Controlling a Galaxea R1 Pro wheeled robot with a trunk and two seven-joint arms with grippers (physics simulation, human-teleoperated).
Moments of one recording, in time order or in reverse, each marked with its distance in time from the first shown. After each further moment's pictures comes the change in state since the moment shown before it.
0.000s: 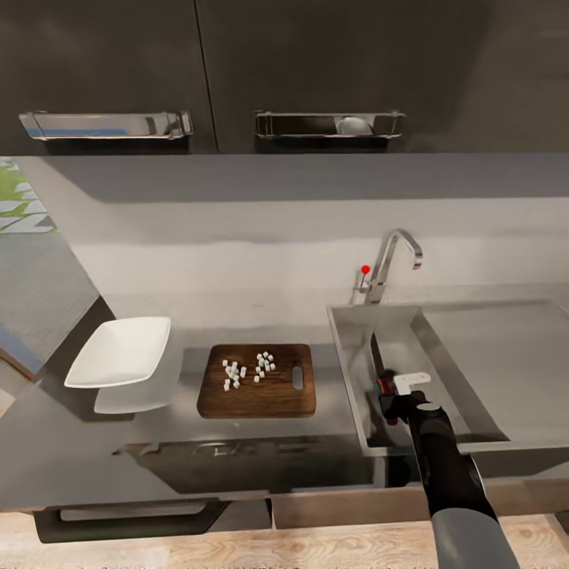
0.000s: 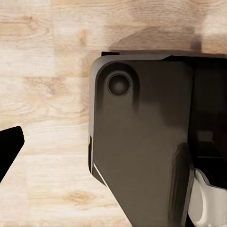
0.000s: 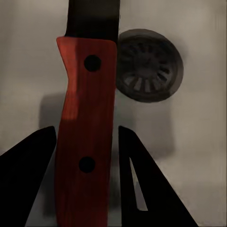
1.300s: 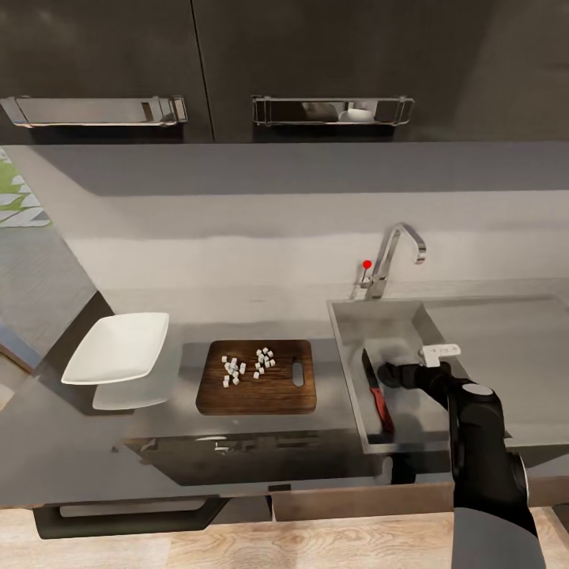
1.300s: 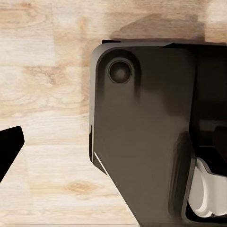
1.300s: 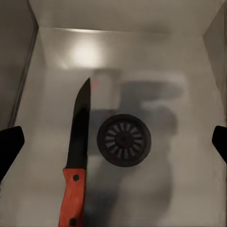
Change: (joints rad) left arm 0.000 0.000 0.000 0.012 0.000 0.001 0.000; right arm 0.000 0.006 -0.095 -0.358 0.008 0.079 0.287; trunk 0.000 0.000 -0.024
